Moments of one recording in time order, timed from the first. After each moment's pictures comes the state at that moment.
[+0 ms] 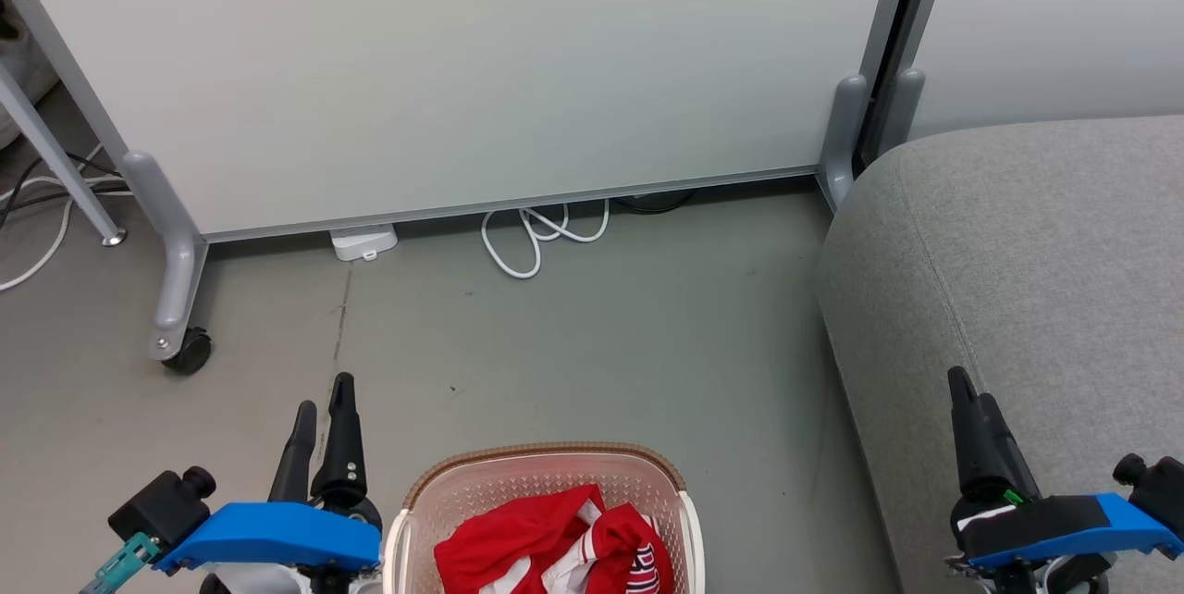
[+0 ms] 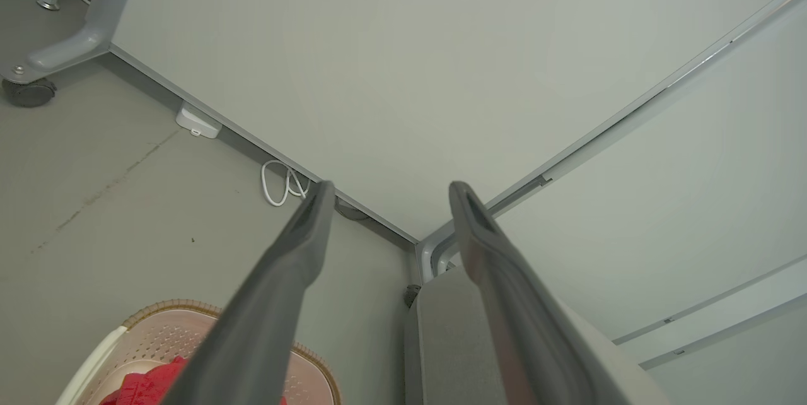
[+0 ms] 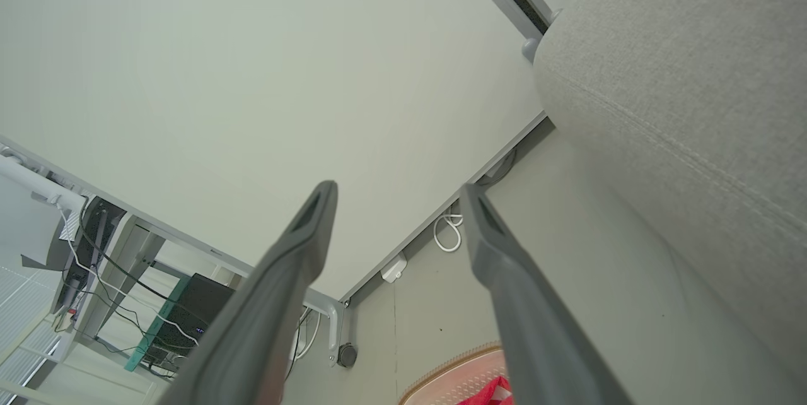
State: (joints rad) left arm -0.04 0.04 -0.04 0.24 -0.90 -0.11 -0.06; right arm -0.05 -0.04 -0.07 0.24 0.90 0.13 -0.06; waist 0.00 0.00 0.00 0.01
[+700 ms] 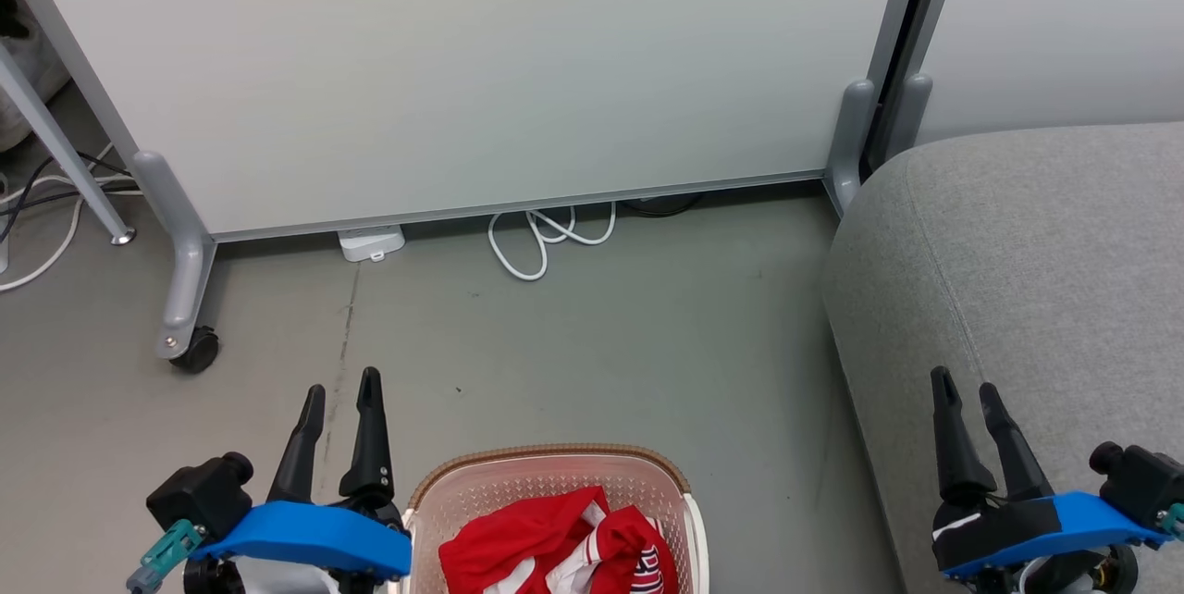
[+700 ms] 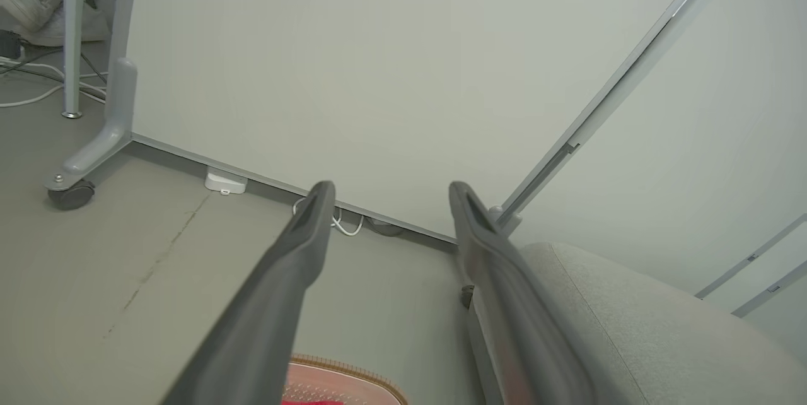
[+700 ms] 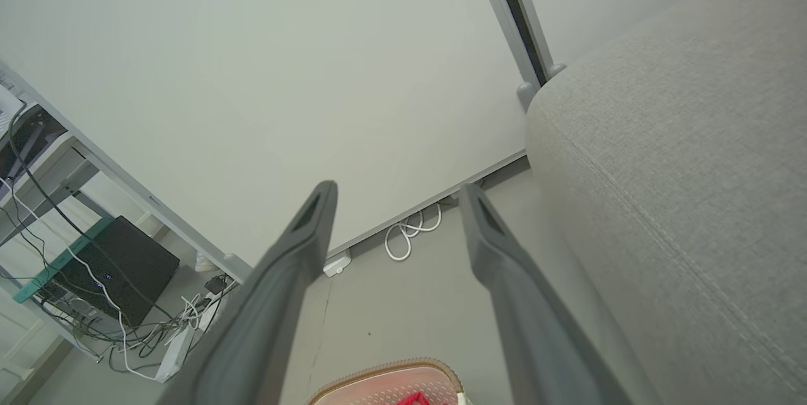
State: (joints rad) left arm -0.04 0.06 -0.09 0.23 -0.61 -0.10 -0.13; right arm -0.05 -0.04 -0.06 0.25 0.59 0.13 -0.12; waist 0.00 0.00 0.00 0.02
